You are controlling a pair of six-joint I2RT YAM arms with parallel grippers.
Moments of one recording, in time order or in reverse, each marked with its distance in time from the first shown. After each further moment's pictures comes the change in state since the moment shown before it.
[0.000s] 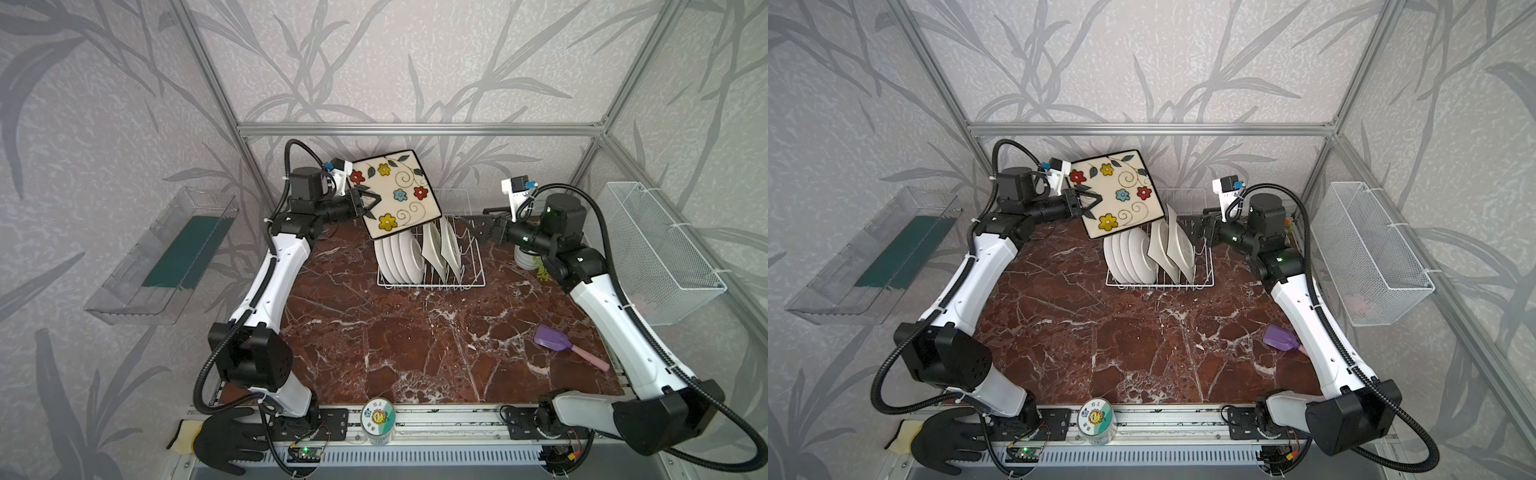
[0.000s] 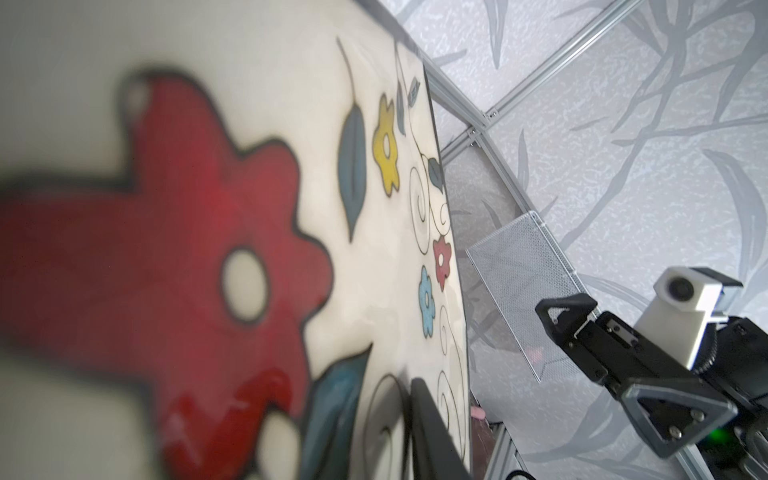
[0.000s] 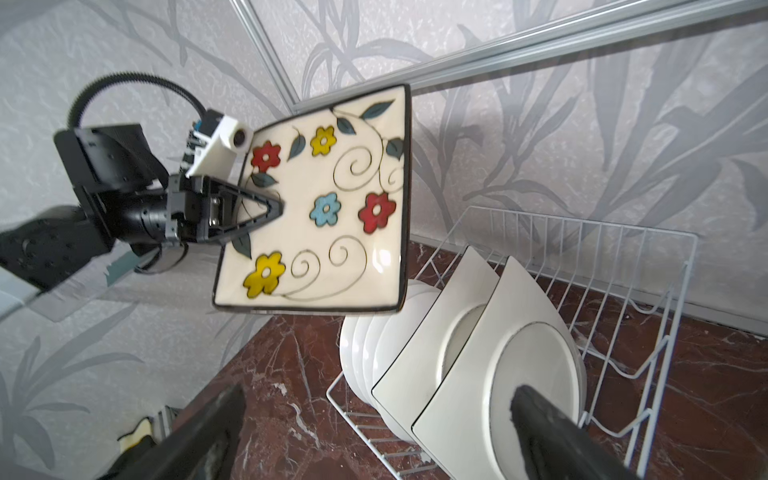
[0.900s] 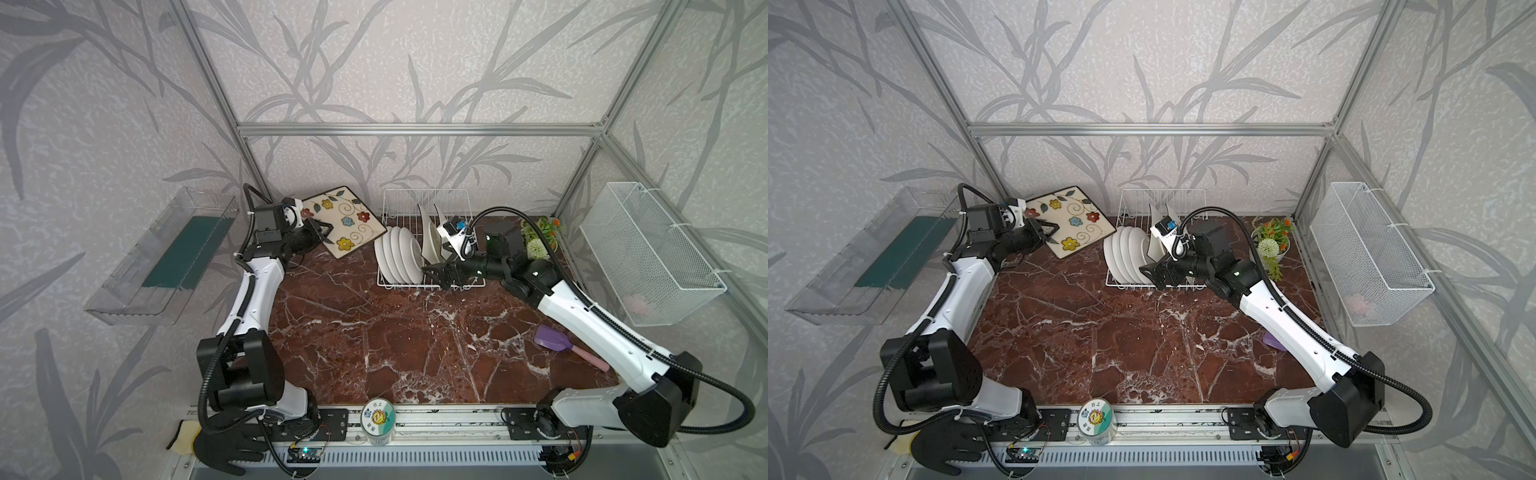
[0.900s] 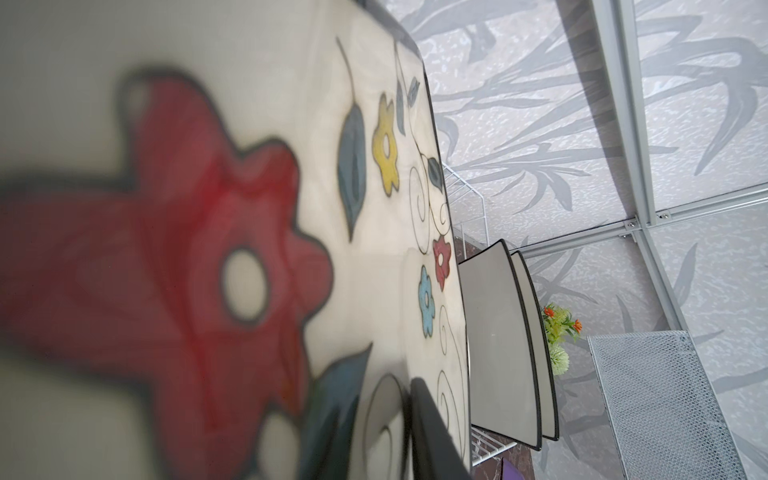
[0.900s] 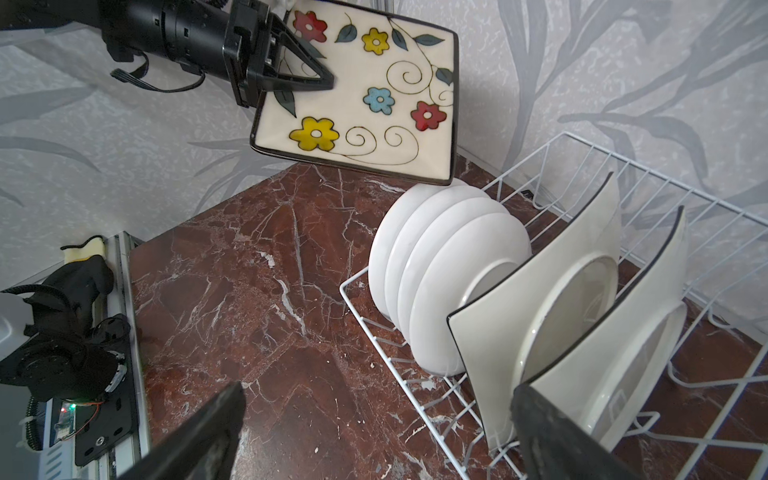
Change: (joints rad) left arm 0.282 -0.095 -0.375 0.029 -0.124 -0.024; right arm 0.304 0.062 -0.074 -0.090 0.186 -0.293
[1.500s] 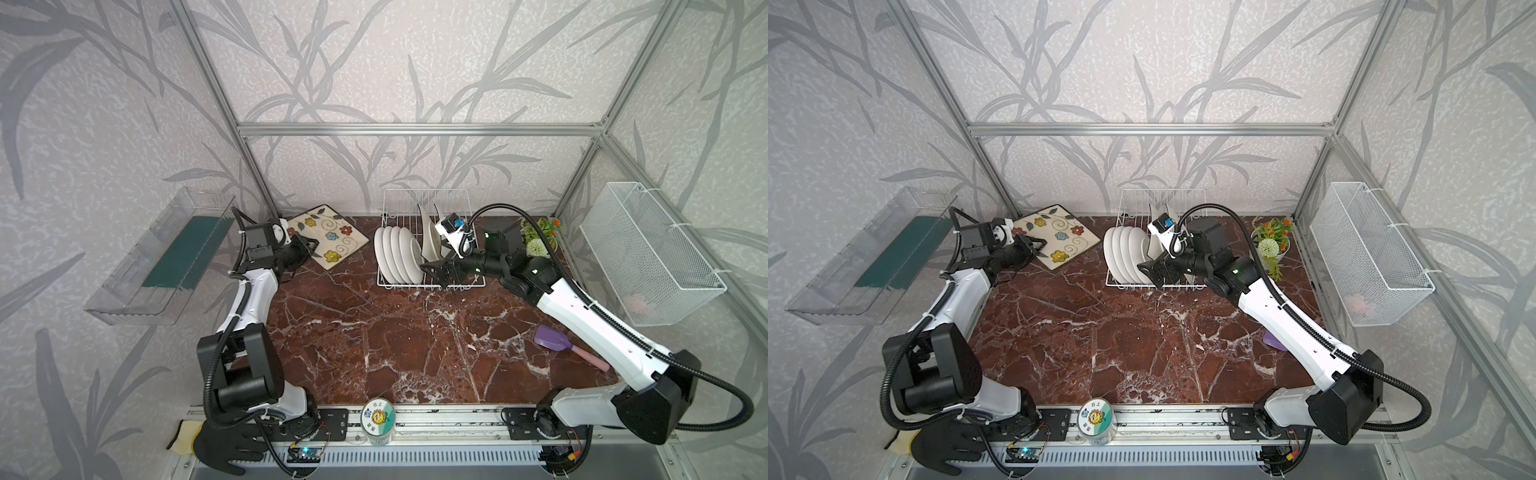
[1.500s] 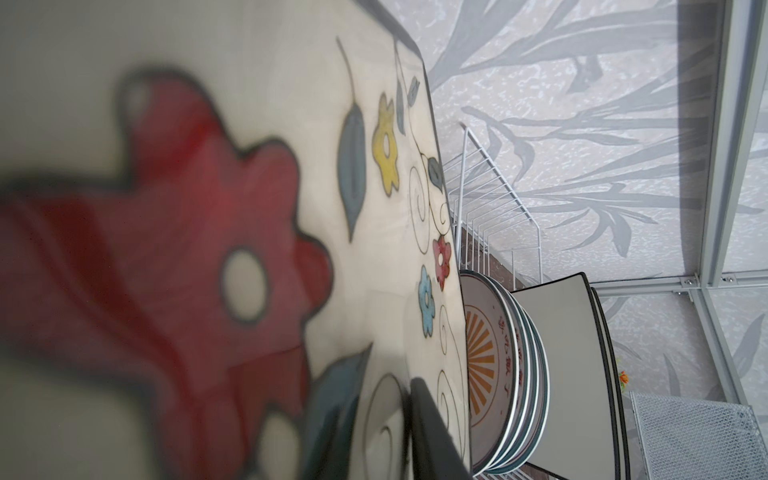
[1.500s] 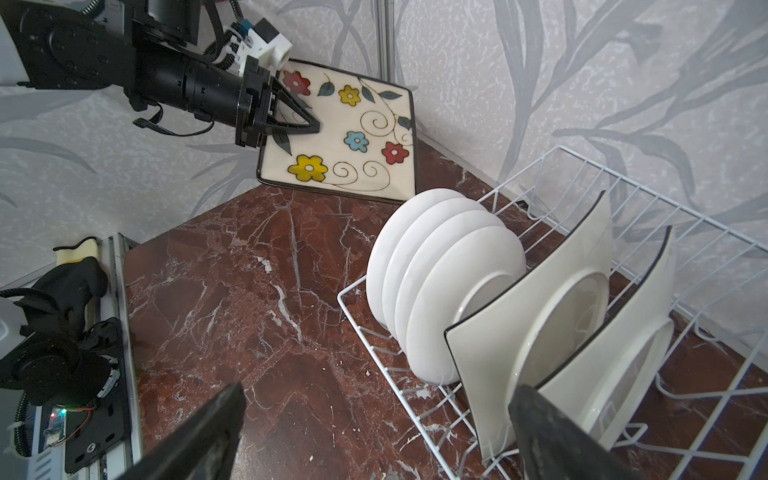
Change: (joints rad) left arm 0.109 -0.003 -0.178 0.114 -0.030 -0.048; right arm 0.014 0.007 0.035 -0.016 0.021 -0.015
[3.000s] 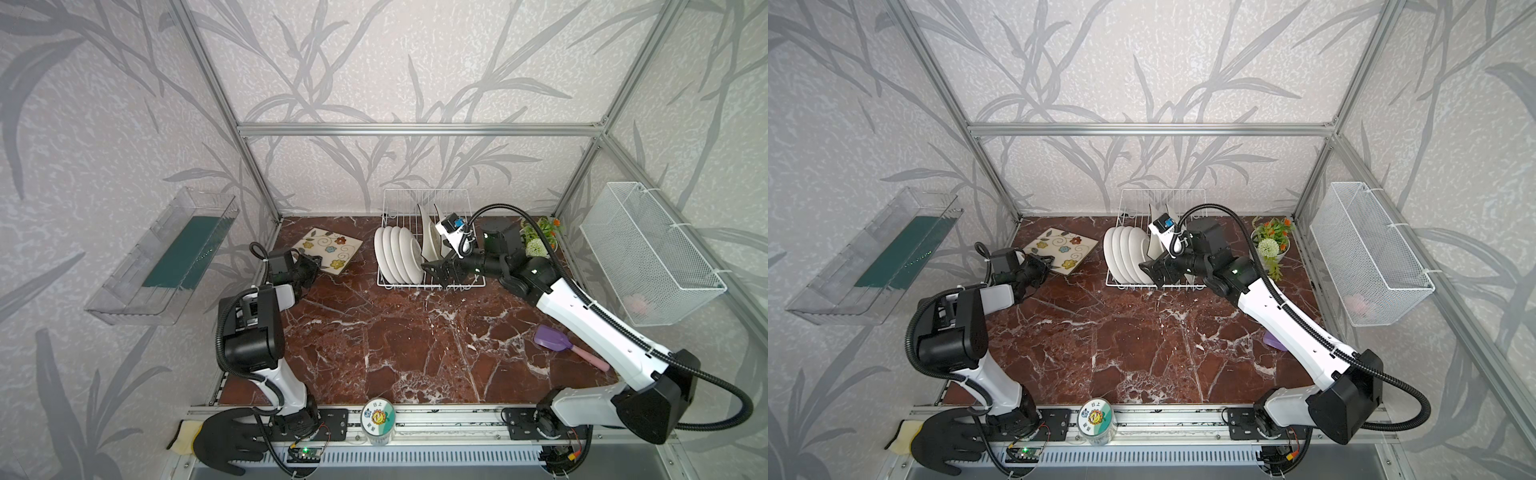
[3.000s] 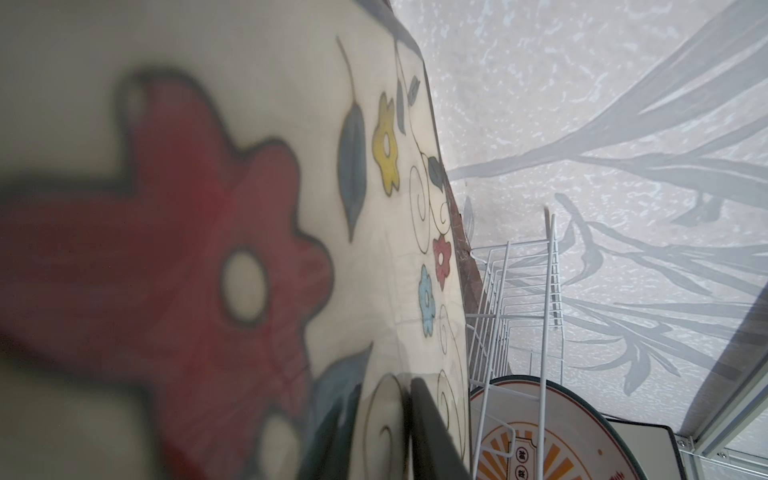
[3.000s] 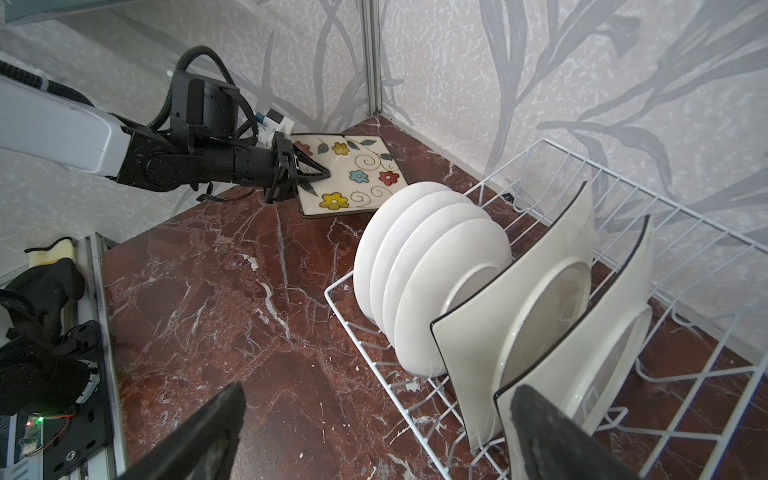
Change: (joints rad) left arm -0.060 0.260 -0.275 0.620 -0.176 -0.393; right arm 0.002 0.002 0.000 -0.005 0.041 -0.001
